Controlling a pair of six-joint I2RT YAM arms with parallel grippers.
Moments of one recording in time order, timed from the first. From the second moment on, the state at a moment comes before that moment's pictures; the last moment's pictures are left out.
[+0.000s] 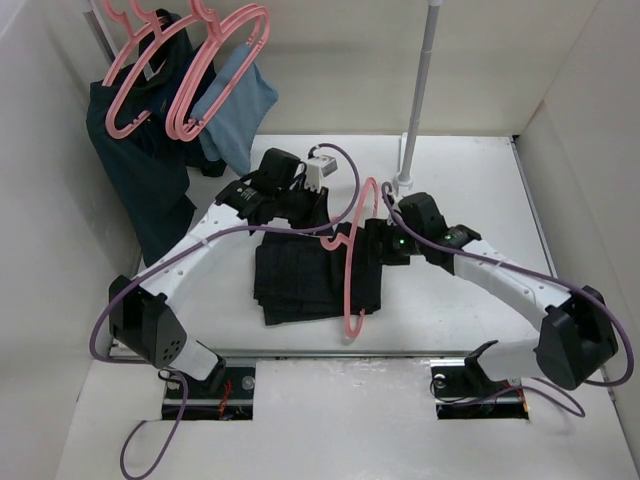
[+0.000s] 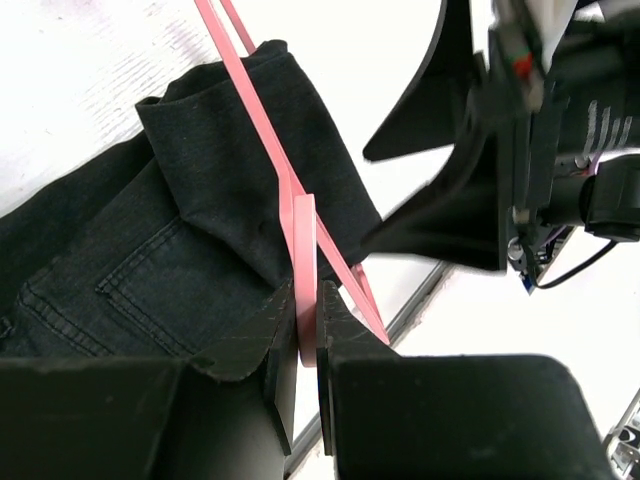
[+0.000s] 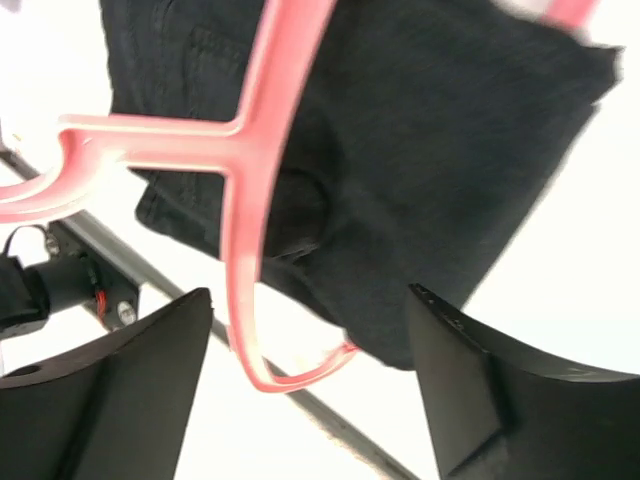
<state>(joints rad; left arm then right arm) -0.58 1.48 1.39 -0.69 0.47 -0.19 0.55 1.33 0.94 -0.39 -0.33 0.53</state>
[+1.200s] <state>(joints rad) -0.59 1.74 1.44 -0.69 0.53 -0.10 0.25 1.45 0.80 -0.06 -0.87 0.68</state>
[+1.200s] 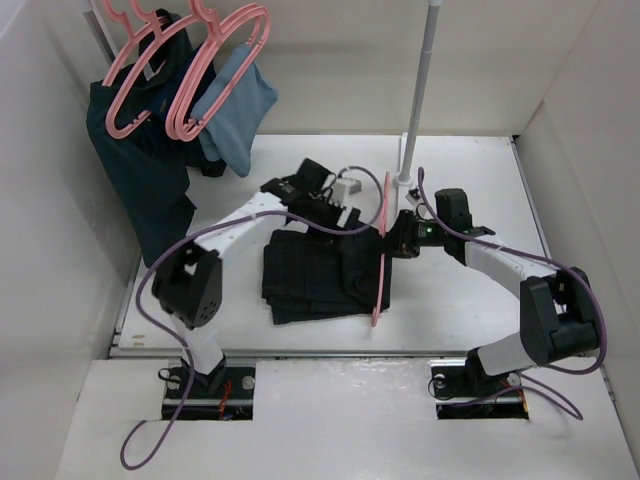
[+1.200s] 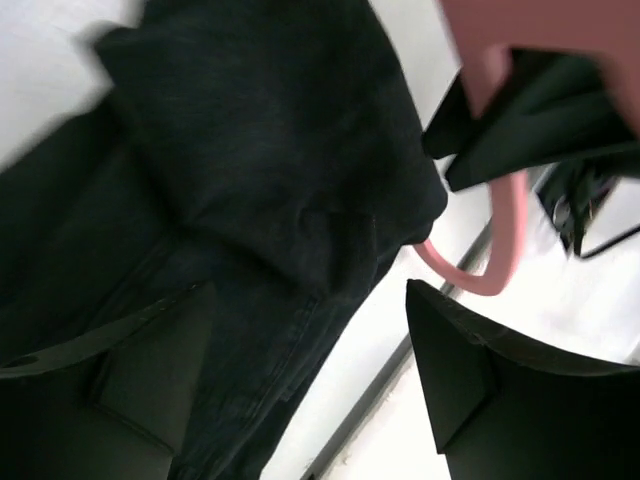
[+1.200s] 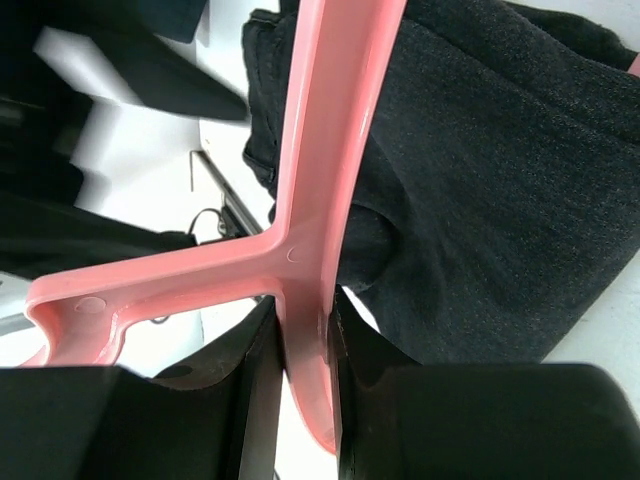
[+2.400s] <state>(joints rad) -0.56 1.65 1.71 -1.04 0.77 0.23 0.13 1.31 0.66 0.02 -0.86 0.74</state>
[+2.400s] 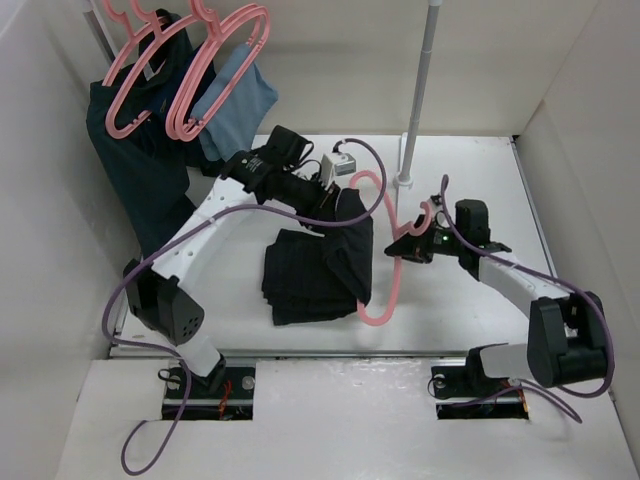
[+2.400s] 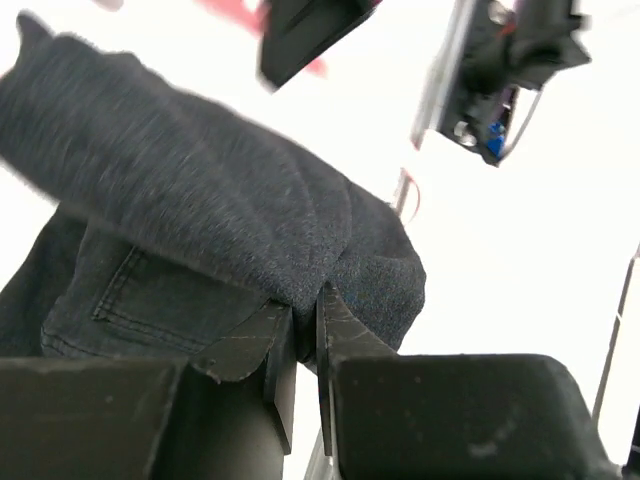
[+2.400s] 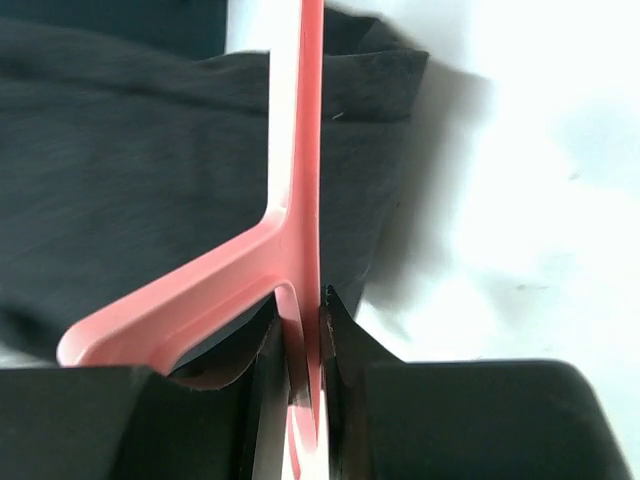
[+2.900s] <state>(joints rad) -0.37 1.61 1.70 -1.14 0.75 0.31 0.23 1.42 0.66 0.03 -0.74 0.76</state>
